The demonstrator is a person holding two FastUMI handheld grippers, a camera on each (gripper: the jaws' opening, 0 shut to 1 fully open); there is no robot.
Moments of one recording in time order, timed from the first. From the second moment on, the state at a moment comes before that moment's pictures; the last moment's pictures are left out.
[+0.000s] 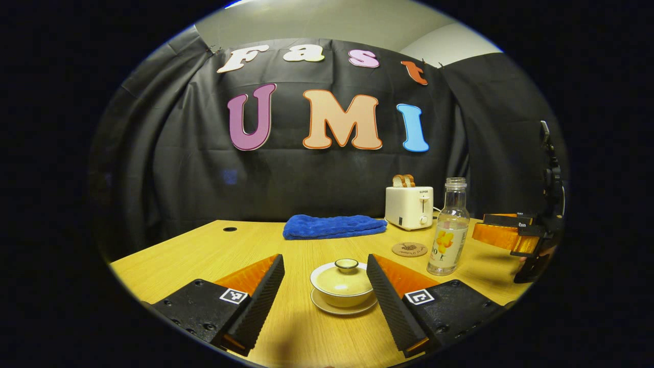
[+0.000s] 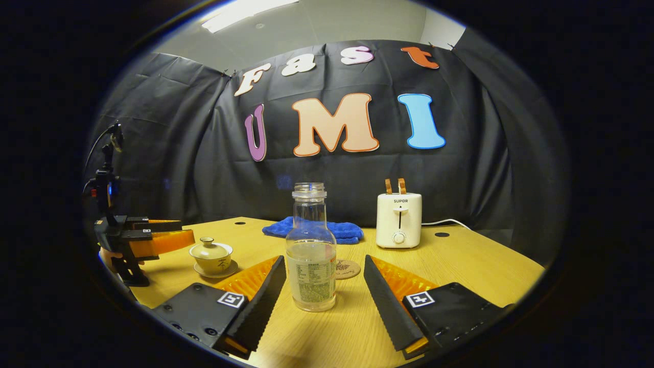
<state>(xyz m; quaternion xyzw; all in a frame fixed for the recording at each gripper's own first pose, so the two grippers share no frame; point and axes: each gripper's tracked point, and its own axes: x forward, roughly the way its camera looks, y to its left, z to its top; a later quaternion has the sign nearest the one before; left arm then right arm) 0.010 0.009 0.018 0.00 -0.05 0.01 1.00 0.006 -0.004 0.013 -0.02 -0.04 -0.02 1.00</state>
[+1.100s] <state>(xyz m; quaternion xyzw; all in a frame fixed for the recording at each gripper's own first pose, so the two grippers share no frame) 0.057 -0.015 0.009 0.00 -0.01 -0.05 1.00 0.007 -0.004 0.013 -0.02 -0.04 -0.02 1.00</state>
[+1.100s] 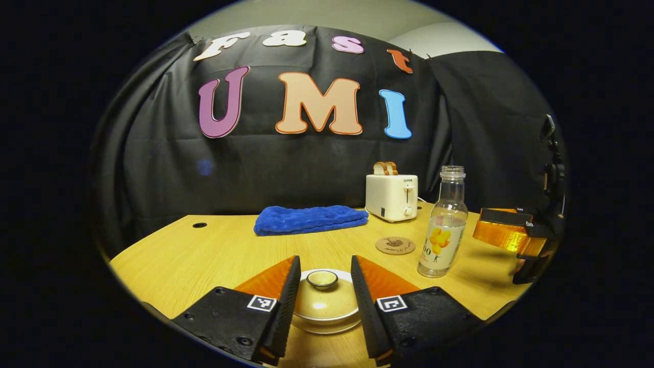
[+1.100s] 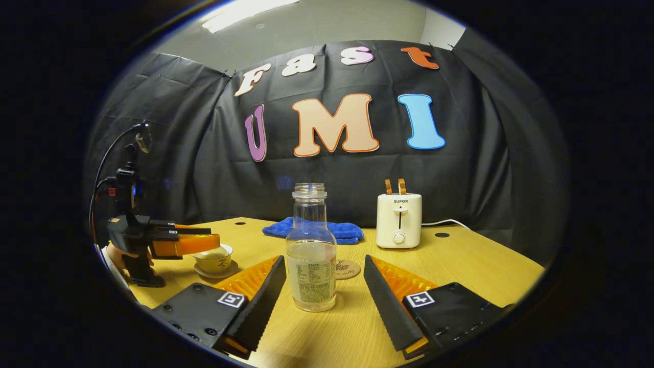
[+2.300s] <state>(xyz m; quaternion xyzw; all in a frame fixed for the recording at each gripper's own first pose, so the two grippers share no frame) 0.049 0.012 0.022 -0.03 -0.06 0.01 1.00 0.007 -0.004 0.013 -0.02 -0.04 -0.01 1.00</state>
